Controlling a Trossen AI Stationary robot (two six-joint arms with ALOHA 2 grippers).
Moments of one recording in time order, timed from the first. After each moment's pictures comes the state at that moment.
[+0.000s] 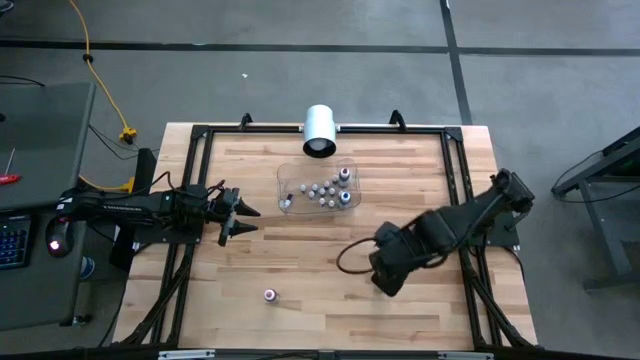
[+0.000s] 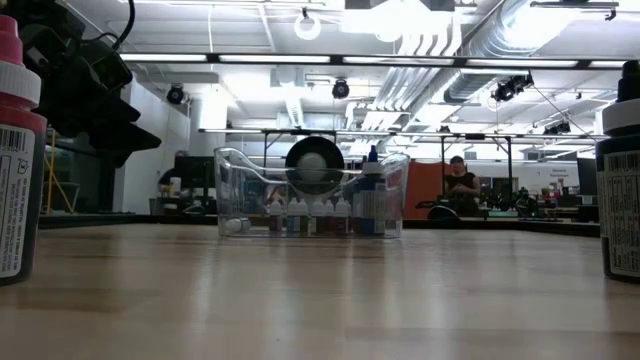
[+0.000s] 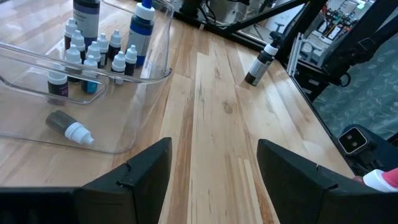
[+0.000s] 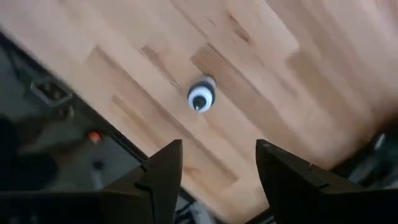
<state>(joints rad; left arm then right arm) 0.02 0.29 0.04 0.00 0.14 -0.35 0.49 1.73 1.86 -1.57 -0.03 1.28</state>
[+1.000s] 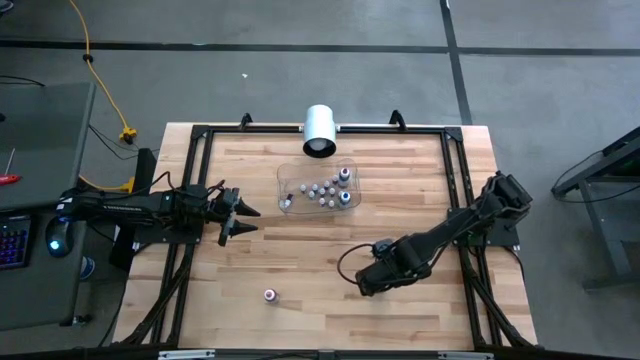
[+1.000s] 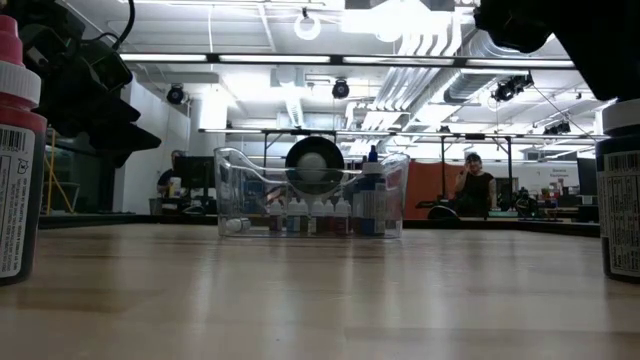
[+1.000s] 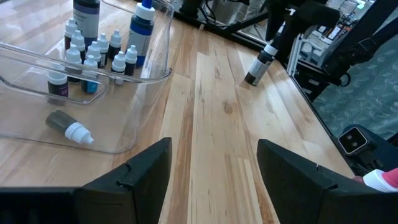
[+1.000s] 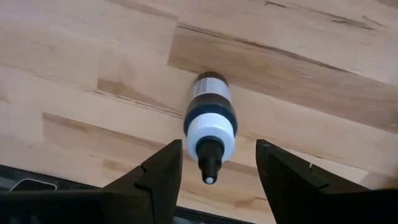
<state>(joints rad) 0.02 0.29 0.04 0.00 0.14 -0.35 0.51 1.75 1.39 -1.08 -0.12 1.82</state>
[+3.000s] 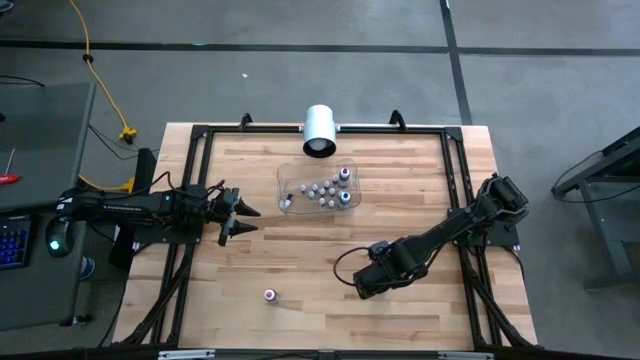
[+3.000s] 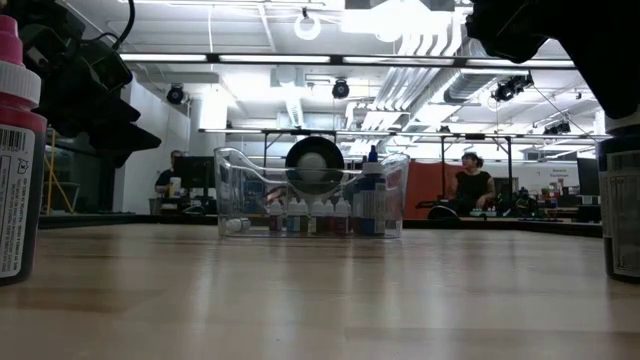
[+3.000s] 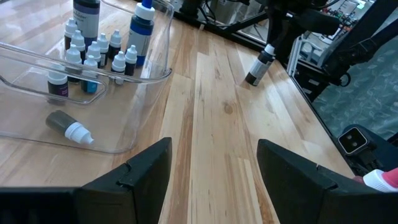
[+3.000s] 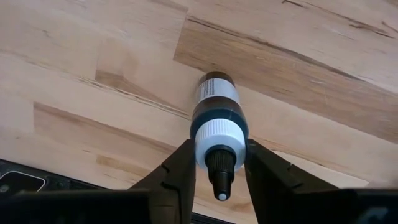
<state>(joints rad) 0.02 0.29 0.04 0.00 0.14 -0.35 0.50 1.79 1.39 -1.05 -0.14 1.75</state>
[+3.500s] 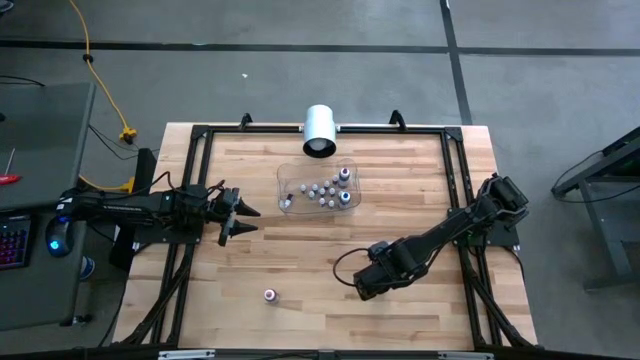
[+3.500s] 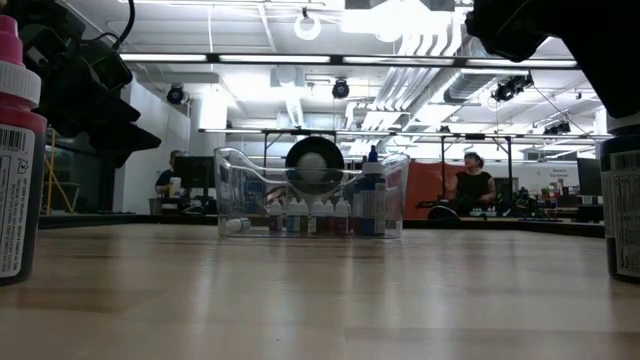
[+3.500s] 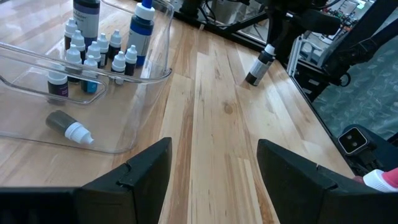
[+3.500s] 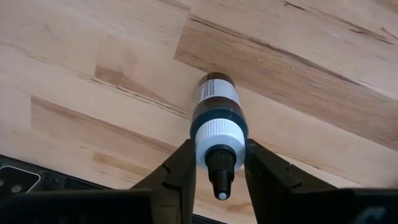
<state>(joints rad) 0.02 0.29 0.04 0.00 0.14 -0.35 0.50 1.79 1.39 -1.06 -0.13 1.72</state>
